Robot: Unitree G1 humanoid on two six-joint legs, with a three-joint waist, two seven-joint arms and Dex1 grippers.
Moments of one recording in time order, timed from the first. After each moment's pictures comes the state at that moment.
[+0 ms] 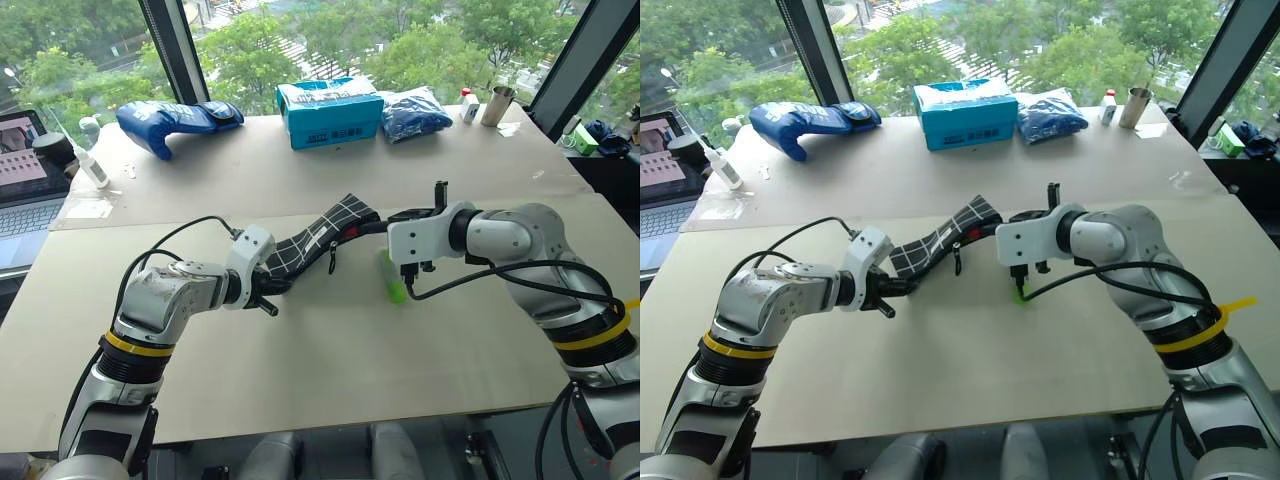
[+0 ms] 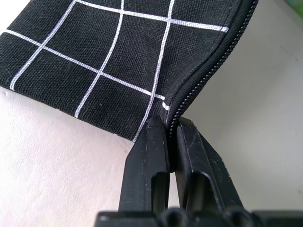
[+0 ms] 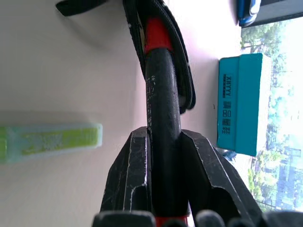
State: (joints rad) left arm -0.58 0.56 -0.14 -0.18 -0.47 1.24 -0.56; right arm -0.71 -0.78 0.35 -0.17 -0.46 0.10 0.95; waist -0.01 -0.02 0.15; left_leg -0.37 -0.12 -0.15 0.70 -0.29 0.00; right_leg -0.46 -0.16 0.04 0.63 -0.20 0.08
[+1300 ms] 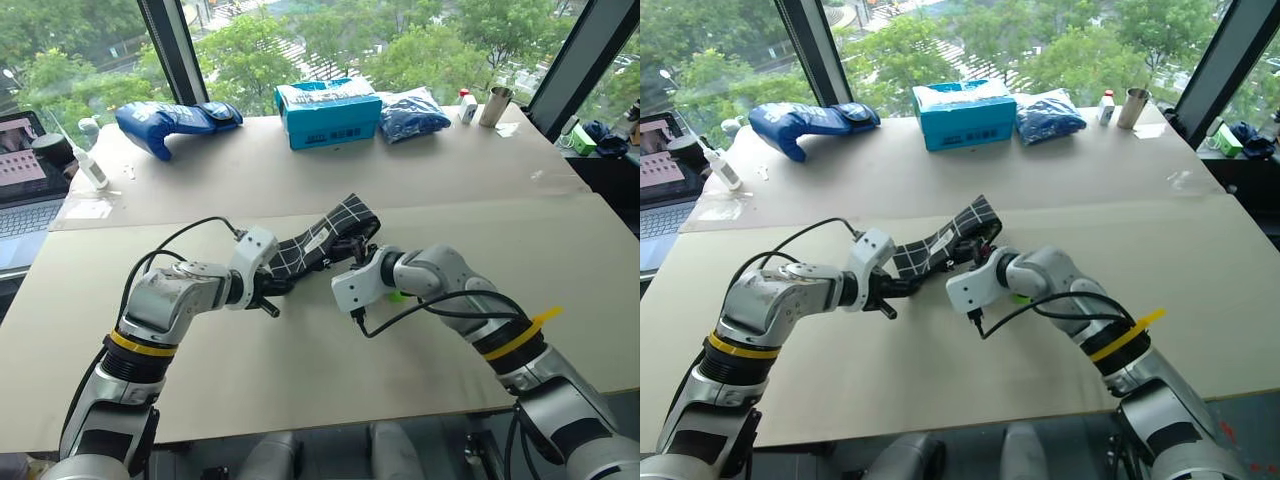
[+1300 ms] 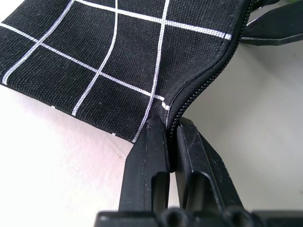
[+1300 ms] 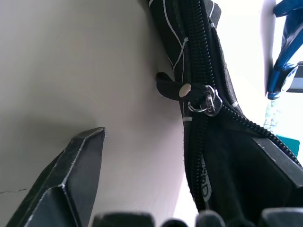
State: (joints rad) left arm -0.58 0.55 -0.16 -0.16 -0.44 1.20 -0.59; right arm -0.70 -0.55 0.49 0.07 -0.64 -0.17 0.81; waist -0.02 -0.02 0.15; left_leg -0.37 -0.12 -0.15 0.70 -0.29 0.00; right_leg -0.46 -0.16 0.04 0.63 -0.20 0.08
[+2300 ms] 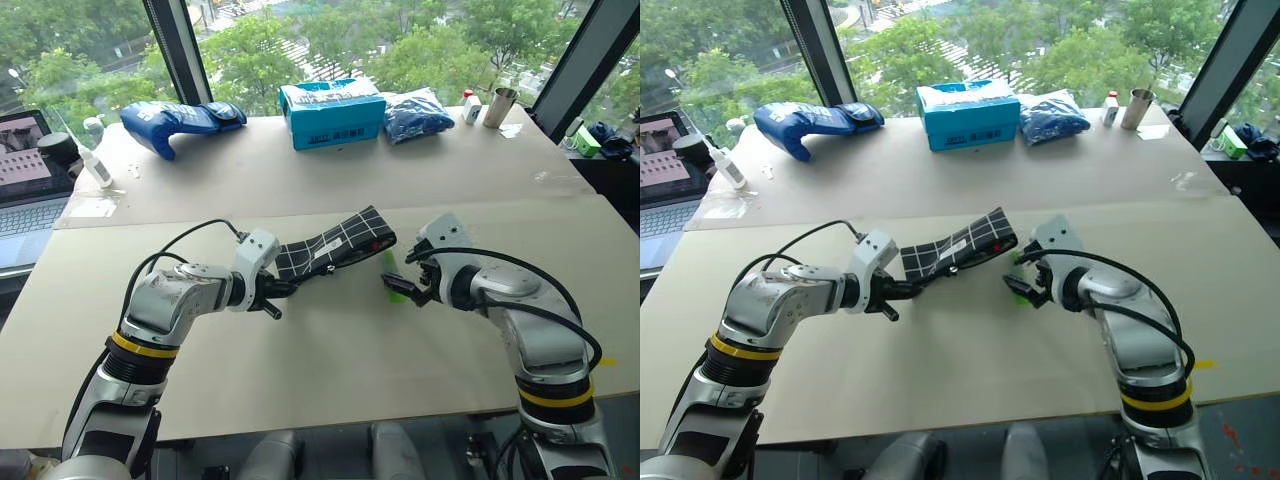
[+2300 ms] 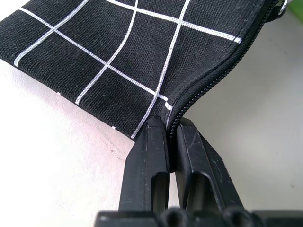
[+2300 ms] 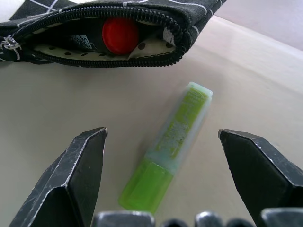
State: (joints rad) left arm -0.57 0.55 -0.16 -0.16 -0.44 1.20 -0.61; right arm -0.45 -0.46 0.05 -0.47 0.02 1.20 0.62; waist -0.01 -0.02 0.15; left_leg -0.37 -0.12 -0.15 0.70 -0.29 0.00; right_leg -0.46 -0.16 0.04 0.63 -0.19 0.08
